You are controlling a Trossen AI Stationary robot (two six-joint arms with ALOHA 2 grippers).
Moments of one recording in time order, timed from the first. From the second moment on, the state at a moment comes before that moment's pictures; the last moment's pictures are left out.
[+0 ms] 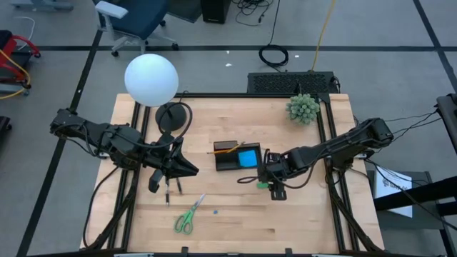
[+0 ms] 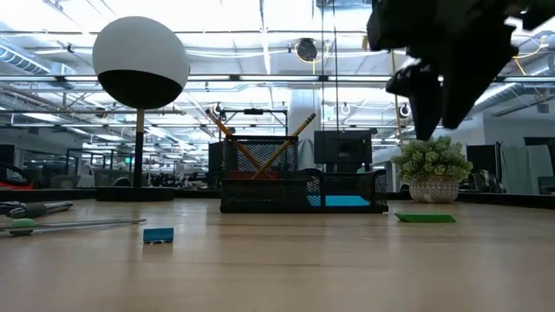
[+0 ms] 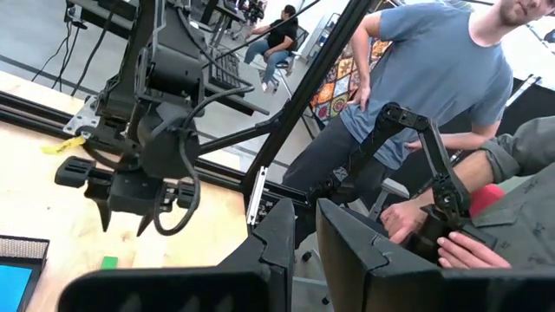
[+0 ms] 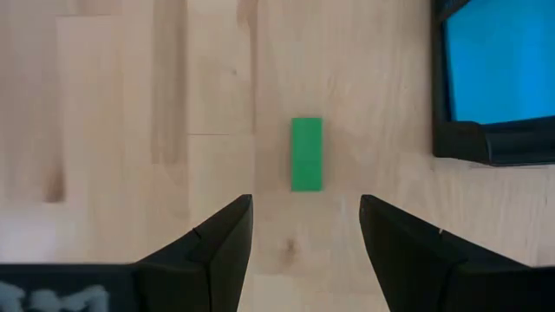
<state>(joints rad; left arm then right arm) -0.39 1.09 1.22 -0.23 -0.05 -0.55 0.29 1.54 1.06 -0.79 -0.03 0.29</state>
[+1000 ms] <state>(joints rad) -0.39 1.09 1.22 -0.23 -0.05 -0.55 0.23 1.73 0.97 -0.50 -0.11 0.33</state>
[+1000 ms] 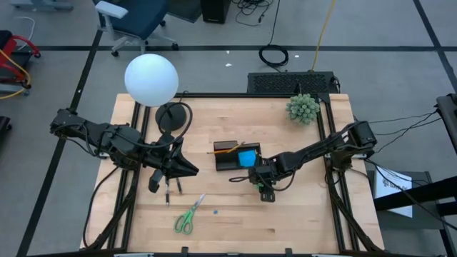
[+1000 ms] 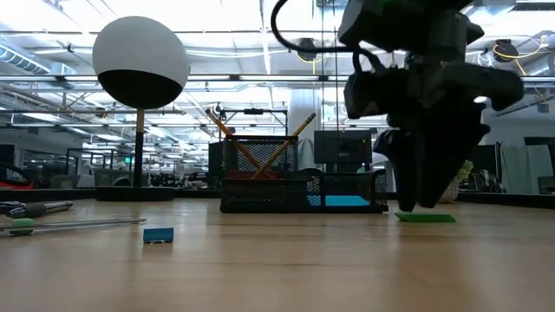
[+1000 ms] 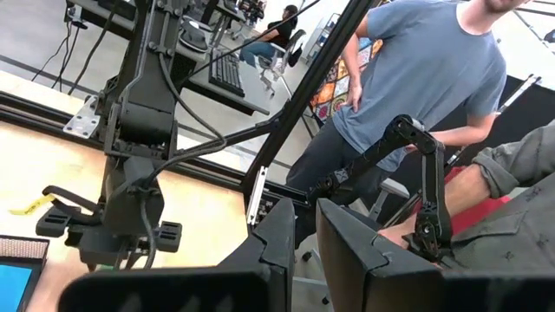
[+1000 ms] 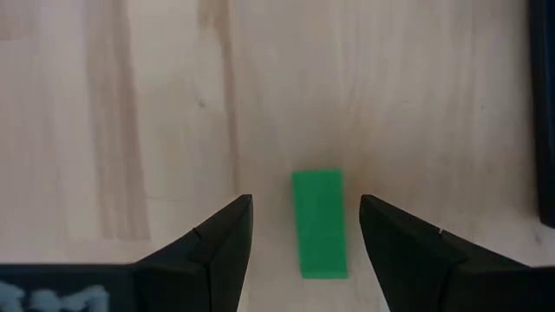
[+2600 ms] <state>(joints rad) -0.39 1.09 1.22 -0.23 -0.05 -0.55 0.29 1.81 0.97 -0.54 -0.07 0.57</state>
